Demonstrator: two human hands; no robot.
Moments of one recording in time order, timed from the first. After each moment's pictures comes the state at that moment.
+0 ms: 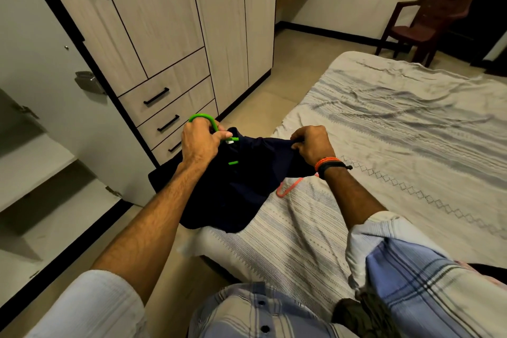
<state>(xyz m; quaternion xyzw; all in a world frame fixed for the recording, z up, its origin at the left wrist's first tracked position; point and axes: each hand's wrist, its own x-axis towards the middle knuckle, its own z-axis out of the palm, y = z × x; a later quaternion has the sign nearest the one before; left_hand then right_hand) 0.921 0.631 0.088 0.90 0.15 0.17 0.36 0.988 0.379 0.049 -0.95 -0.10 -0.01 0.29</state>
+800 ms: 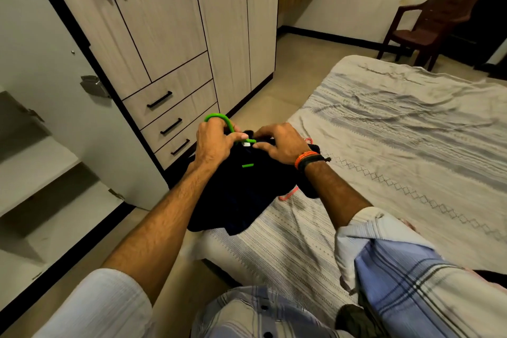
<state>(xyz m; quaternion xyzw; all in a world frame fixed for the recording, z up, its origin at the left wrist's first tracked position) 0.926 0.614 0.094 0.91 0.10 0.16 0.38 0.980 0.432 0.076 -0.91 -0.32 0.00 0.27</state>
